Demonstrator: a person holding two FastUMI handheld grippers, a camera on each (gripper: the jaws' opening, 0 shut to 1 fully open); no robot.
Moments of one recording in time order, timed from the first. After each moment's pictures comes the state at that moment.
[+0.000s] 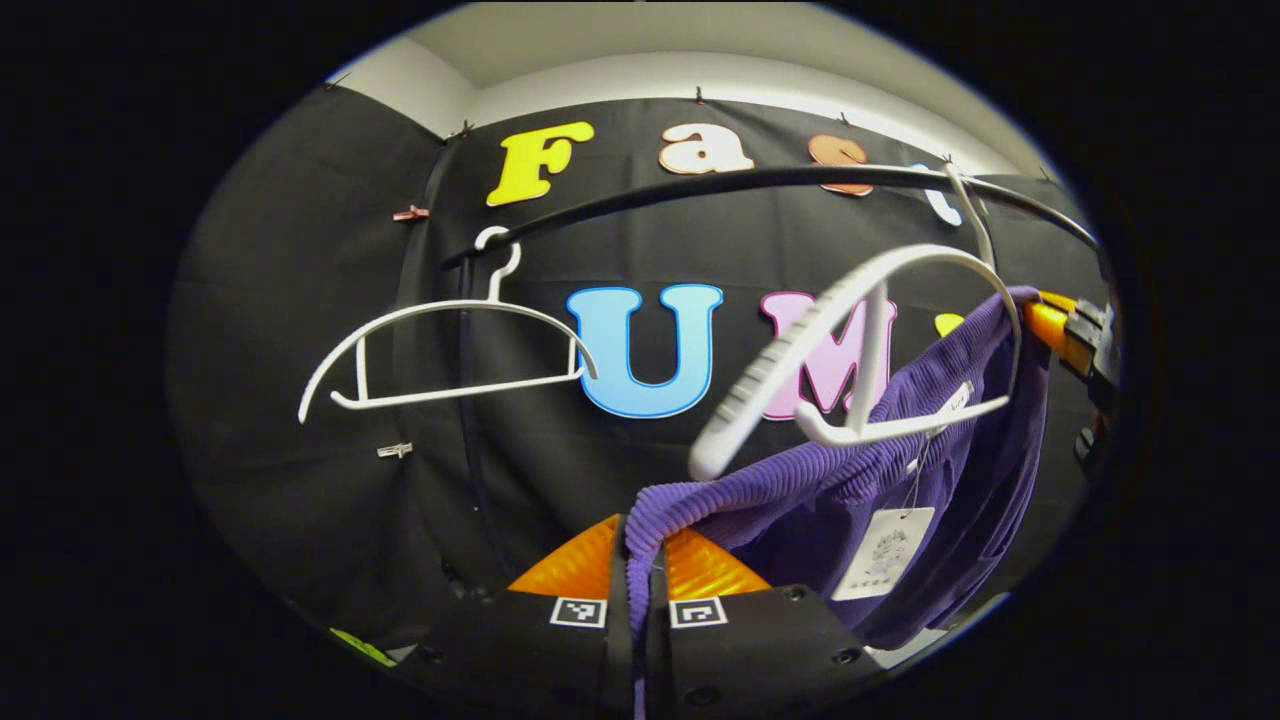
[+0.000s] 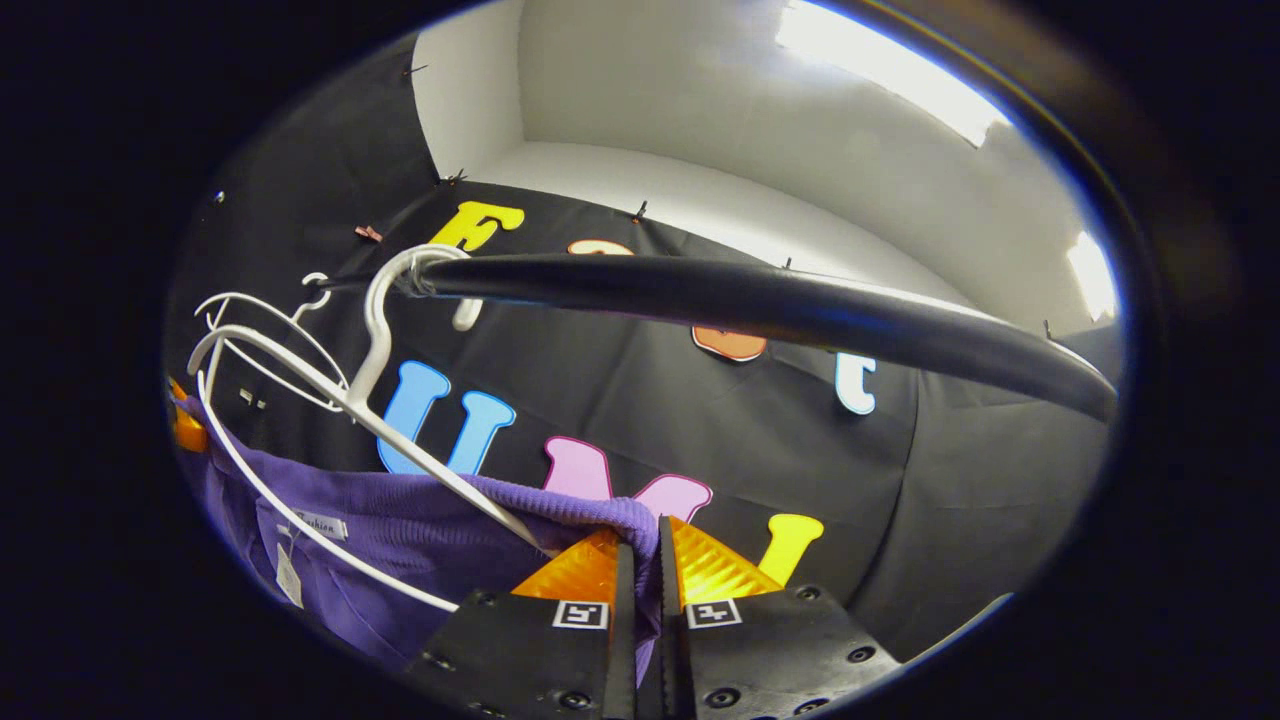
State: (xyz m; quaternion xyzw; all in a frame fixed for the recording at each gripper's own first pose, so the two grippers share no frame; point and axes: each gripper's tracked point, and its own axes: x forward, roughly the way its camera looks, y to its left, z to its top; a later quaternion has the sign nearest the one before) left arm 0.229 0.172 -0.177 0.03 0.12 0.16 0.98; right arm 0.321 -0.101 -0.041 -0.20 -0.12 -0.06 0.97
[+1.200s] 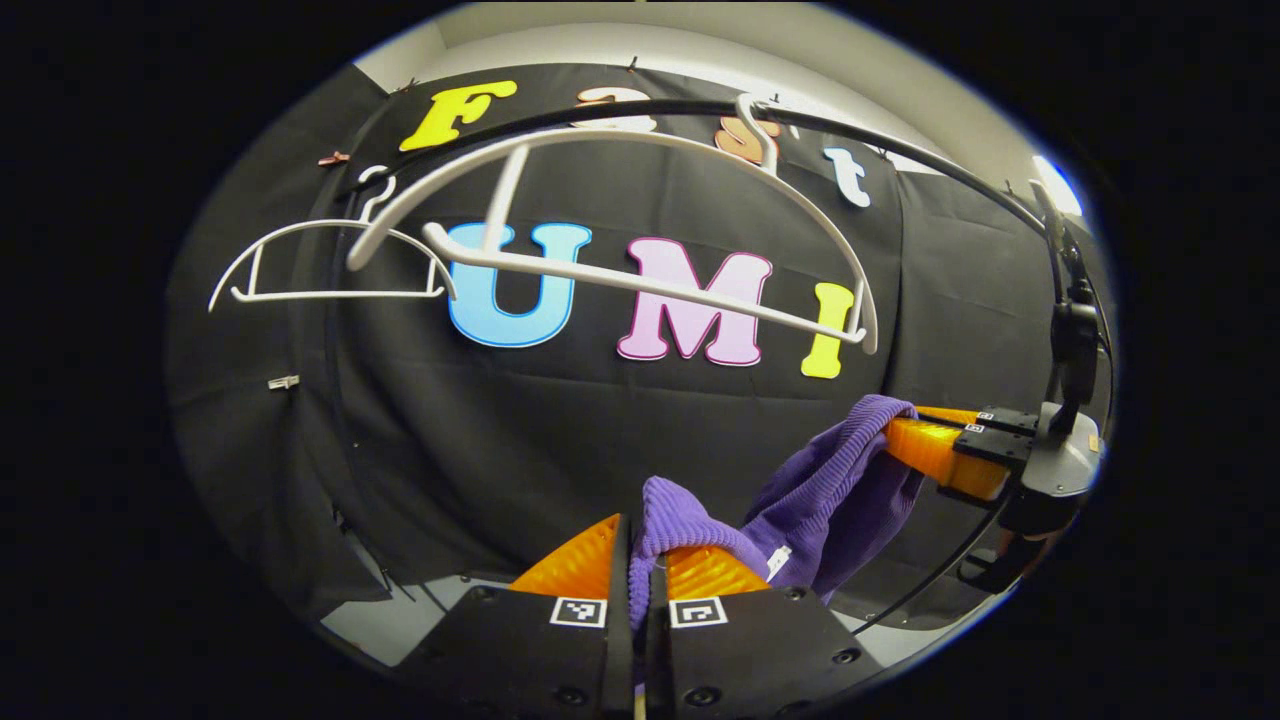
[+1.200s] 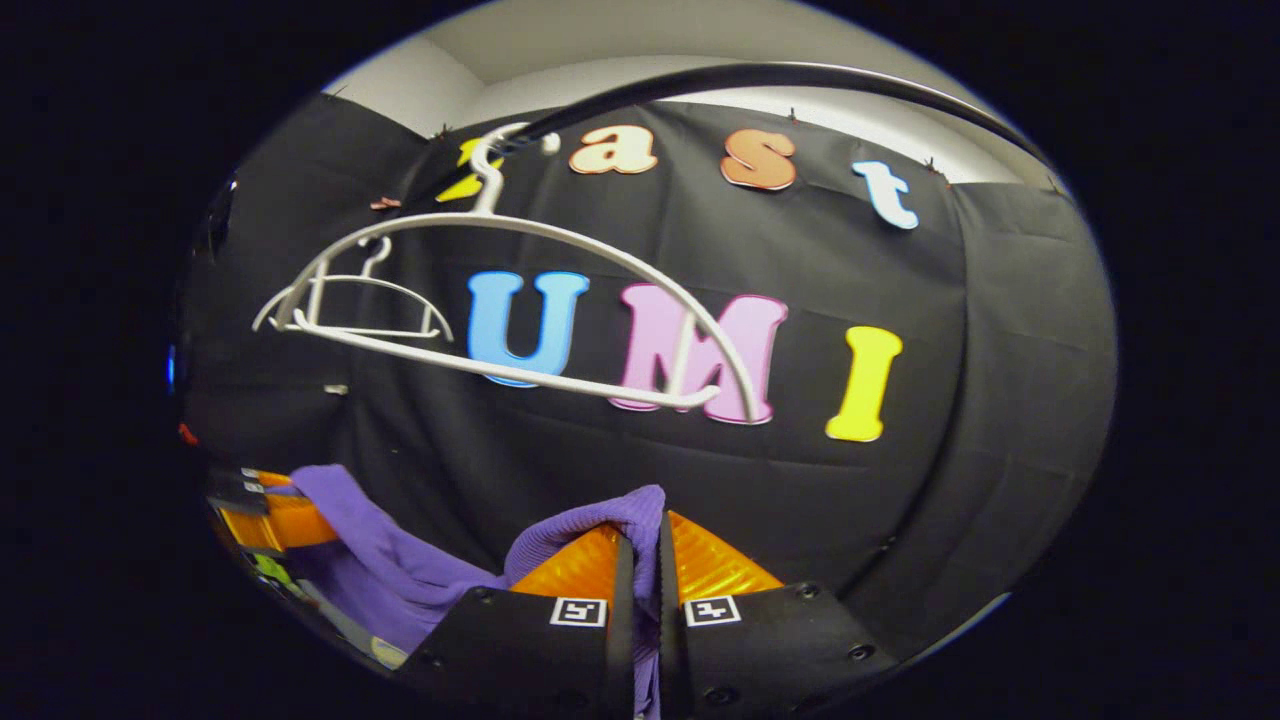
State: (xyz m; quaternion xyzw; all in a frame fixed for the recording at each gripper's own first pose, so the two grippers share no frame) left arm 0.193 0.041 -0.225 -0.05 0.17 0.04 0.98; right arm 0.229 -0.027 -0.195 -0.04 0.11 0.07 0.99
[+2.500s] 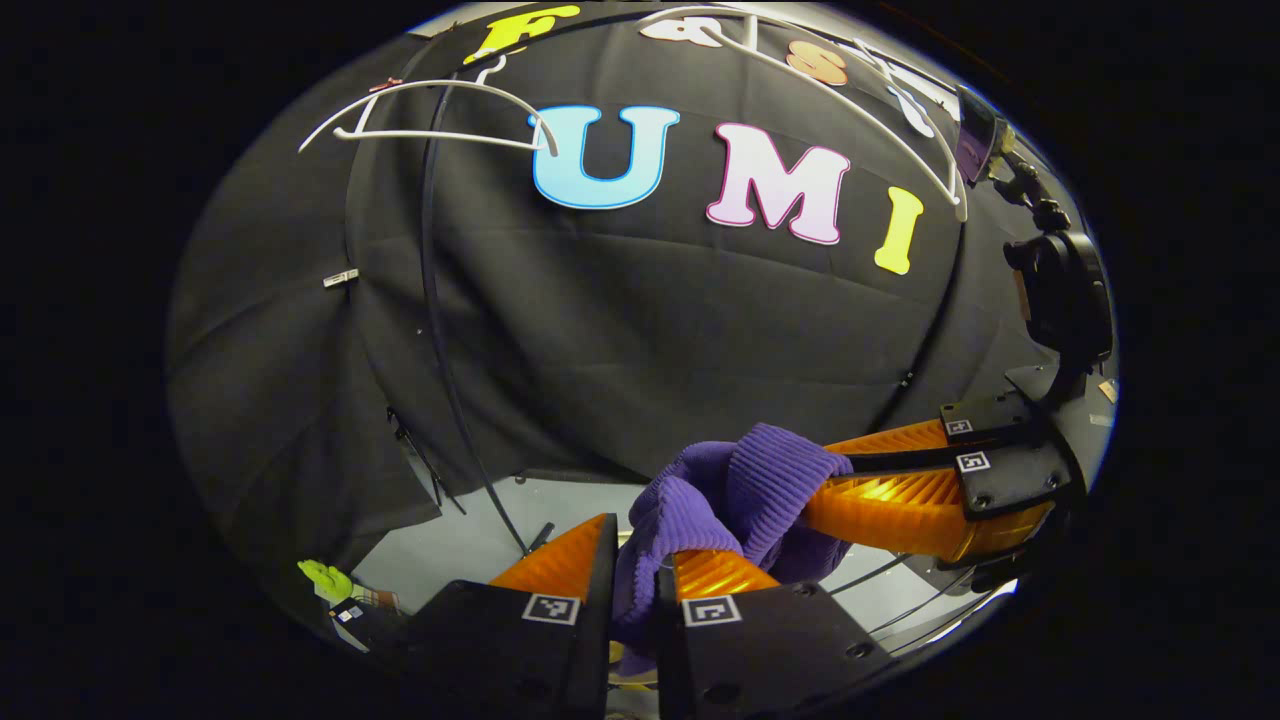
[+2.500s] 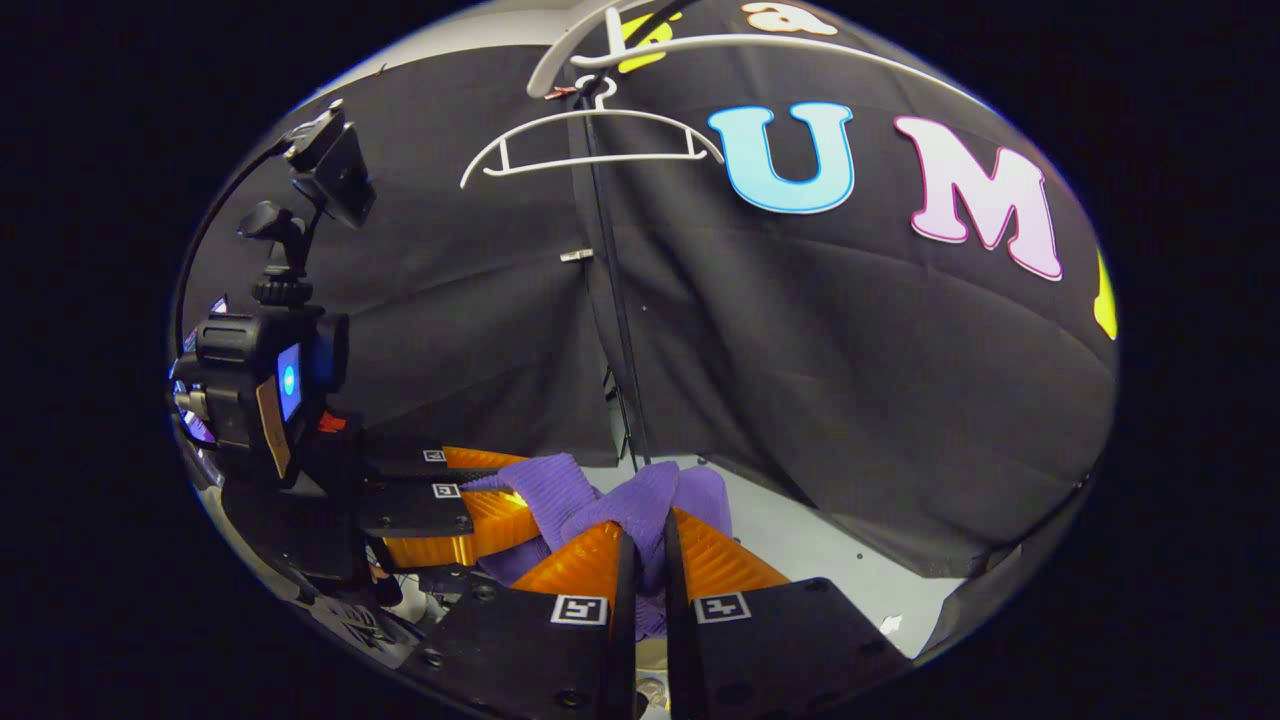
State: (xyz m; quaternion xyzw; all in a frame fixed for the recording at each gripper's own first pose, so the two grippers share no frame) left arm 0.094 0.127 -0.363 -0.07 0.34 0.08 0.93; right arm 0.139 0.163 -0.358 0.00 0.36 0.33 0.87
